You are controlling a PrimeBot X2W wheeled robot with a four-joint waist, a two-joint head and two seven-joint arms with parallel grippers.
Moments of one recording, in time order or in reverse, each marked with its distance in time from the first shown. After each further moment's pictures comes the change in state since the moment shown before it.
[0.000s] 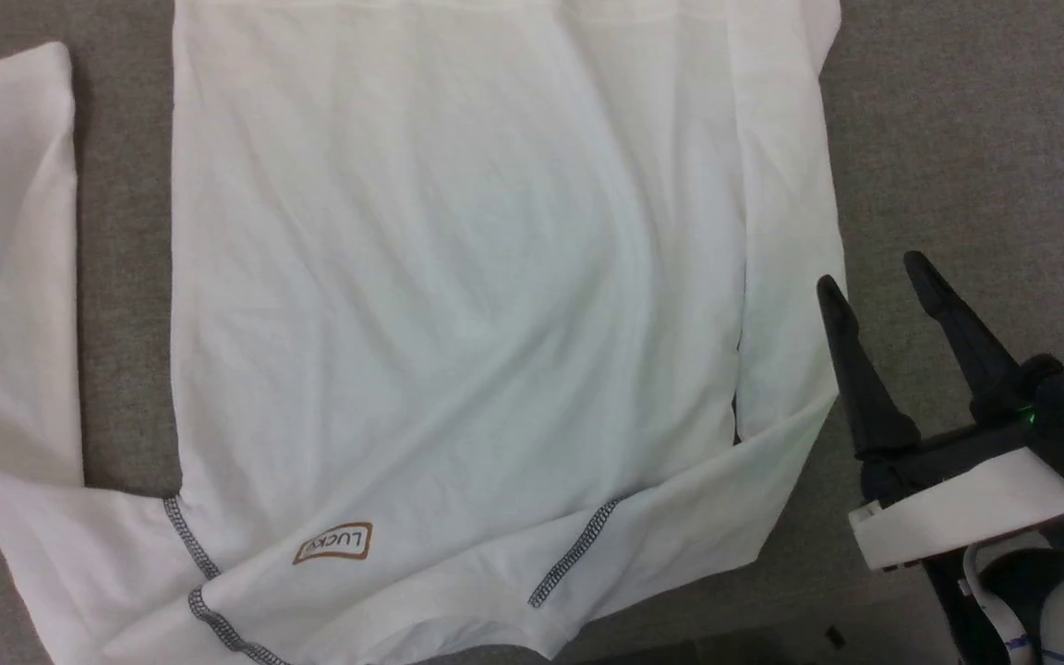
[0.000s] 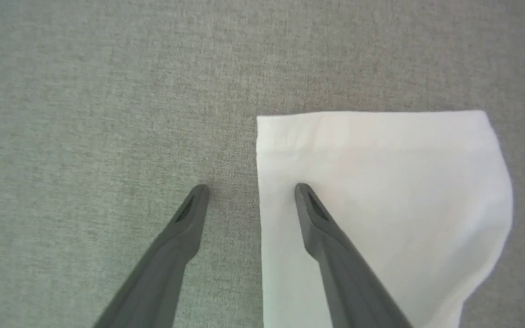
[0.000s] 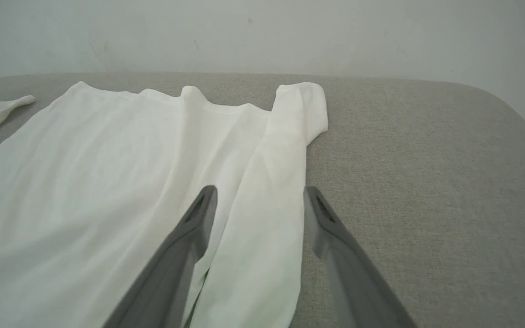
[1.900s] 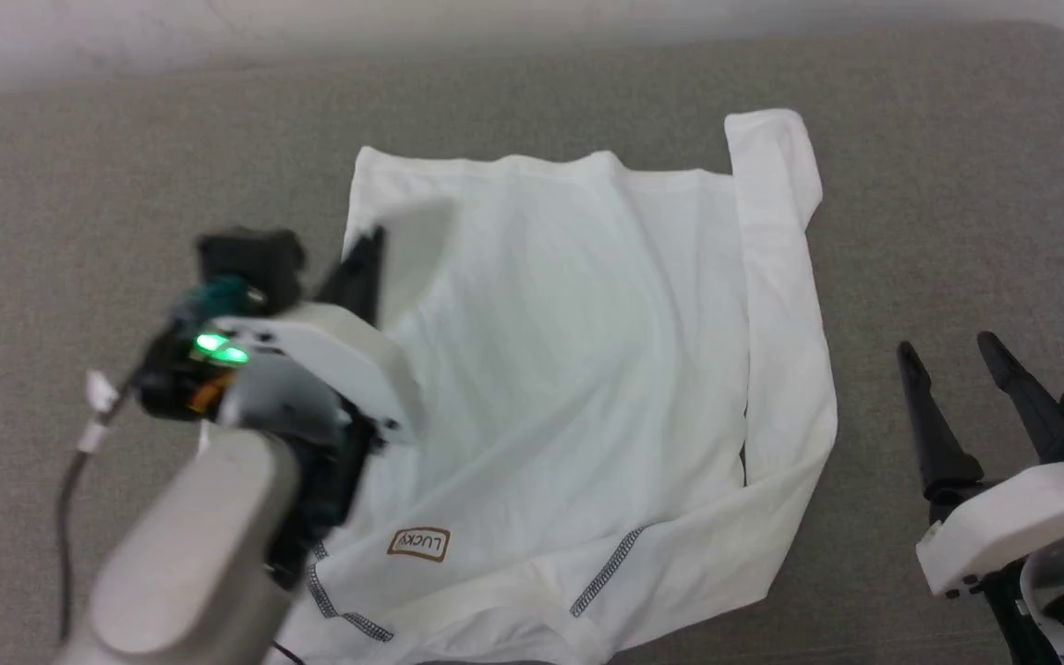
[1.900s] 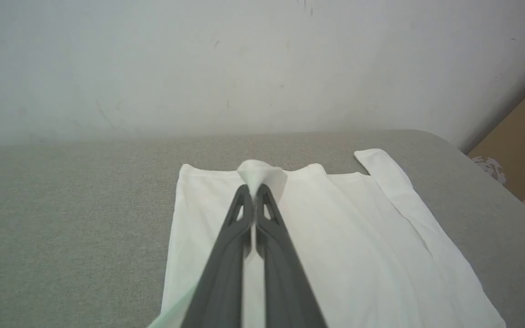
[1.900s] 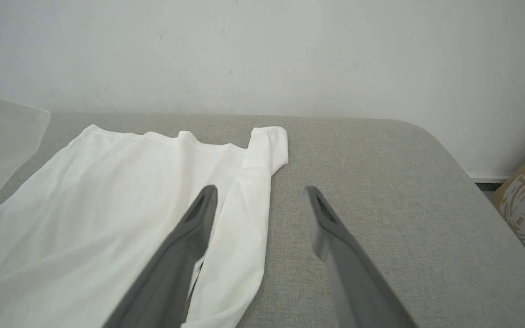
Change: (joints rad) left arm 0.385 -0.374 -0.216 -0.505 0.207 0.205 -0.588; right arm 0.075 0.000 -0.151 0.049 -0.013 0.000 0.137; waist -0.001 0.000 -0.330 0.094
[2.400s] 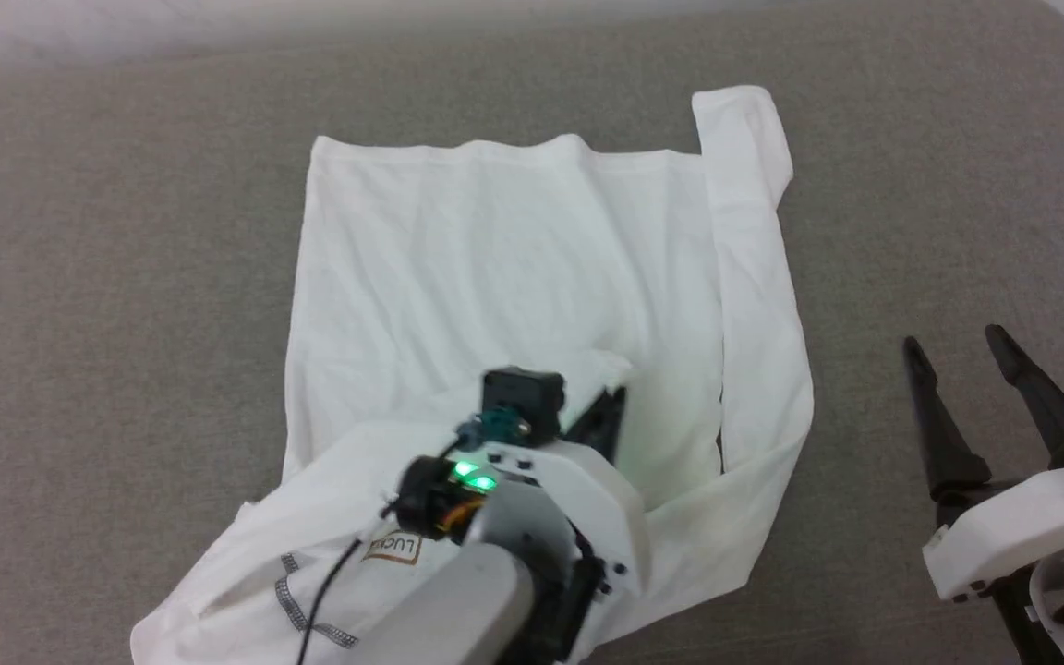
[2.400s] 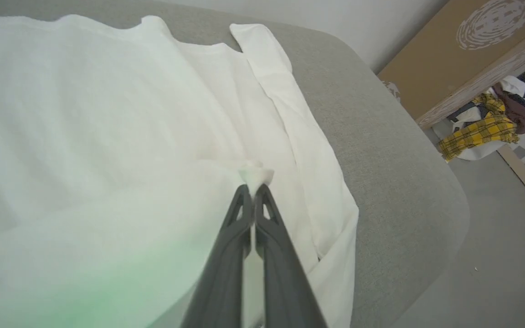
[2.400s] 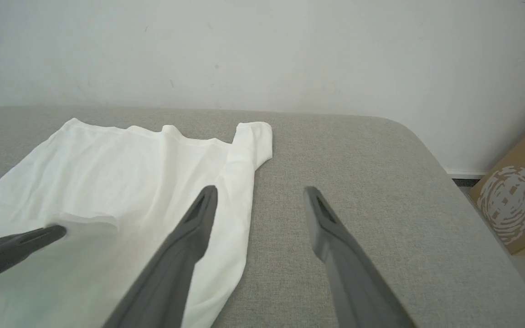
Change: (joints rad) left arm 0.096 -0.308 -0.235 0.126 0.002 0.030 -0.034; right arm 0.016 -0.010 0.012 -0.059 -0.009 0.000 0.023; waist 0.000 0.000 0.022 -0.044
